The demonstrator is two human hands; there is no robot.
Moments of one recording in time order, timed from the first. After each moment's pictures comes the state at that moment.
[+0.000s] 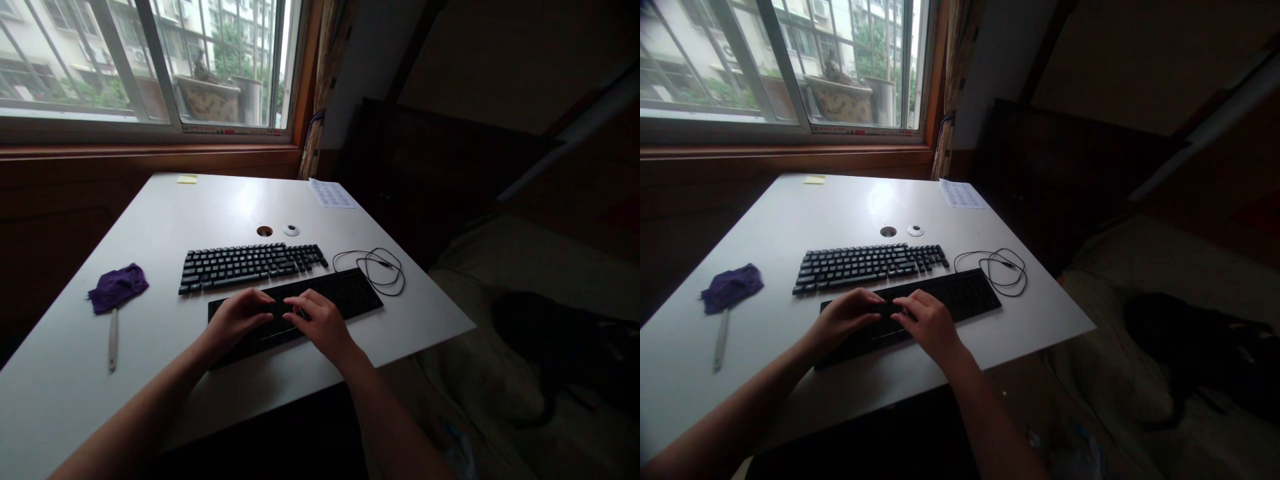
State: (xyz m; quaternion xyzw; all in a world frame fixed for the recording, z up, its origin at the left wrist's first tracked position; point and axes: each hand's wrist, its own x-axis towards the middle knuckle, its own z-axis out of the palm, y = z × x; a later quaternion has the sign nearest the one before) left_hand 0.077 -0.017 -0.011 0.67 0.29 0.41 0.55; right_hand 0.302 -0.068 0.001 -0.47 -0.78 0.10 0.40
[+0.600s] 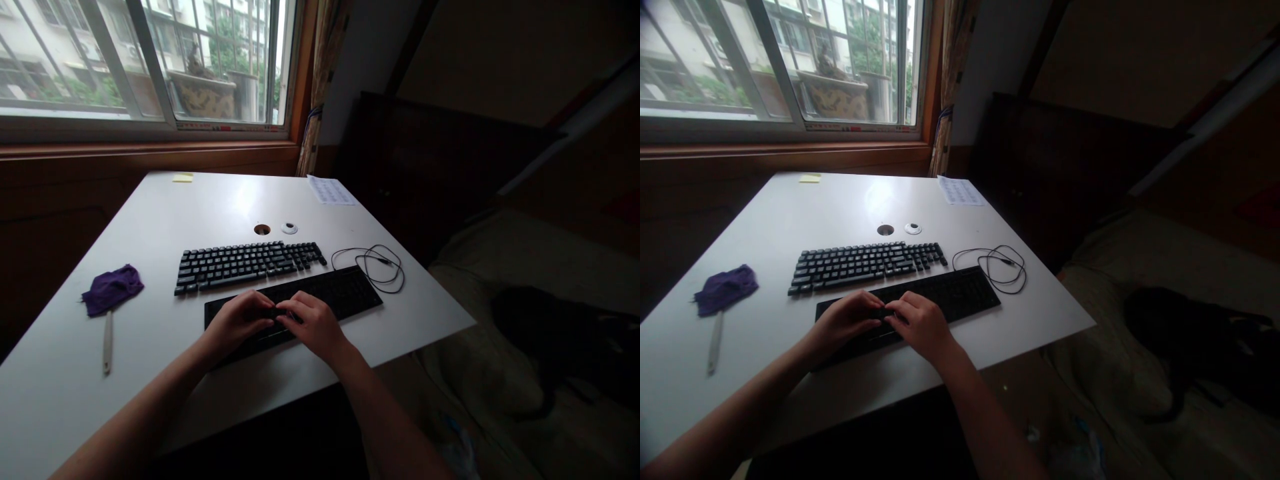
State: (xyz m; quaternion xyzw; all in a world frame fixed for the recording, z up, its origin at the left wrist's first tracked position) left_hand 0.079 -0.019 -0.012 0.73 0.28 0.38 0.49; right_hand 0.295 -0.067 -0.004 -0.46 -0.80 0.10 0.36
